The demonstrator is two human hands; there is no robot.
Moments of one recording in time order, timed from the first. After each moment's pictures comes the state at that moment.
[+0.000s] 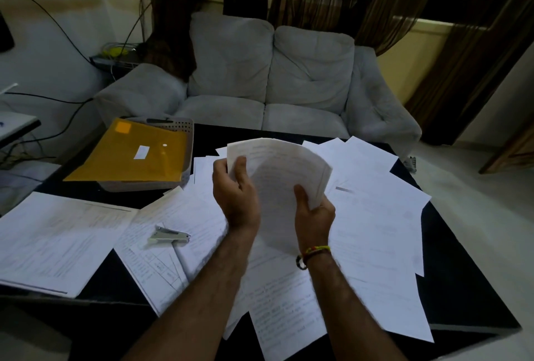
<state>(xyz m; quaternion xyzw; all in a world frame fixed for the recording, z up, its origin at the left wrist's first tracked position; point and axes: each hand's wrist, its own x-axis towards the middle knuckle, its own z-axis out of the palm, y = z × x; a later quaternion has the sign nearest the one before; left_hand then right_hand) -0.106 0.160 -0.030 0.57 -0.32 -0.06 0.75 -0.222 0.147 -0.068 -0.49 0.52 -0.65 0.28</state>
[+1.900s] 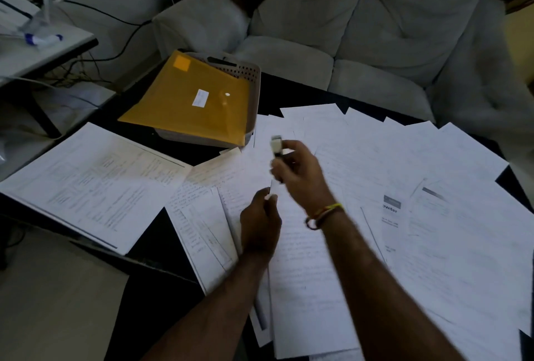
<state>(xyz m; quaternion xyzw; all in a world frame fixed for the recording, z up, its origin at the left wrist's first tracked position) -0.019 0.167 -0.203 0.77 -0.35 -0.14 0.52 -0.074 0.089 -0.107 -0.73 0.38 -0.31 0.47</state>
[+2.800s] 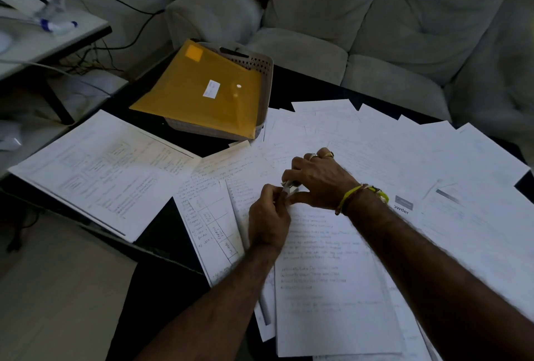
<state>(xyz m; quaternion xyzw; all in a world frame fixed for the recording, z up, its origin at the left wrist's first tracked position) -0.020 0.166 -0.210 0.74 -0.36 -0.14 0.55 -0.096 0.042 -0.117 -0.98 0.16 0.08 -0.09</state>
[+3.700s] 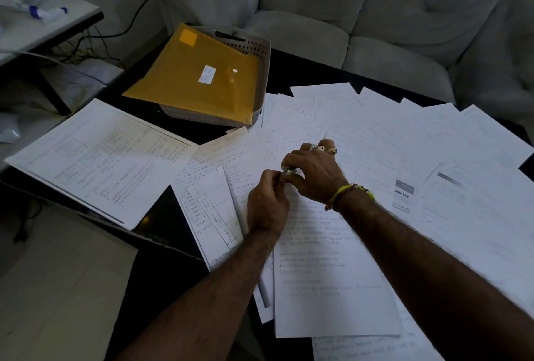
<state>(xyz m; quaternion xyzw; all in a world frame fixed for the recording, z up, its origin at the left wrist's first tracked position) -0.020 0.165 -0.207 0.74 -0.38 -0.12 0.54 -0.101 0.056 -0.145 -0.96 0.26 -0.10 0.02</state>
